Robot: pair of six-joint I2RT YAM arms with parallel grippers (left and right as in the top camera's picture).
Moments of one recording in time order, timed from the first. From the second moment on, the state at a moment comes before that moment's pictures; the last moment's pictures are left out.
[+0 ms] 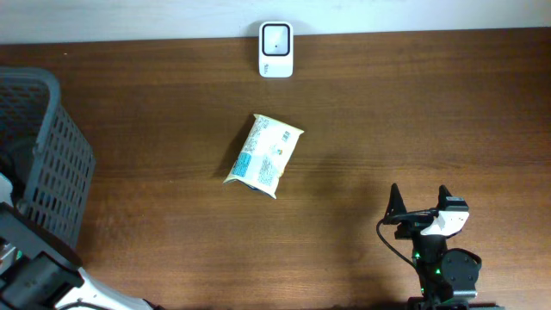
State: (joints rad) left arm 0.79 1.97 1.43 -0.94 -0.19 -0.35; right arm -0.04 0.01 0.01 -0.08 -0.02 0.13
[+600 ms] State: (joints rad) left arm 0.79 1.97 1.53 -0.94 -0.29 -0.34; right arm -0.04 0.01 0.01 -0.08 -0.02 0.13
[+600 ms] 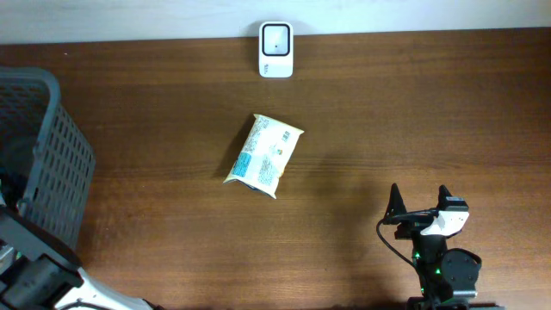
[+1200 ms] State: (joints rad) left arm 0.84 1.97 1.42 -0.85 -0.33 -0.34; right arm -0.04 0.01 0.01 -0.08 -0.02 0.13
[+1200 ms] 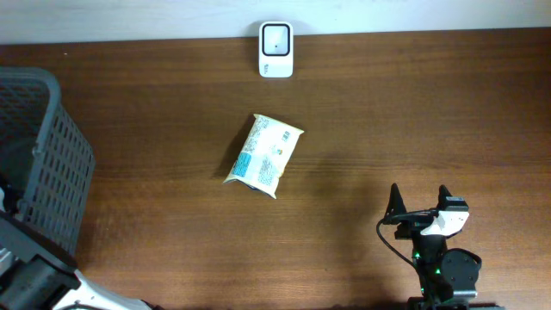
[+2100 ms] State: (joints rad) left arm -0.20 1.96 1.72 -1.17 0.05 -0.17; right arm -0.04 0.01 0.01 -0.08 -0.02 0.13
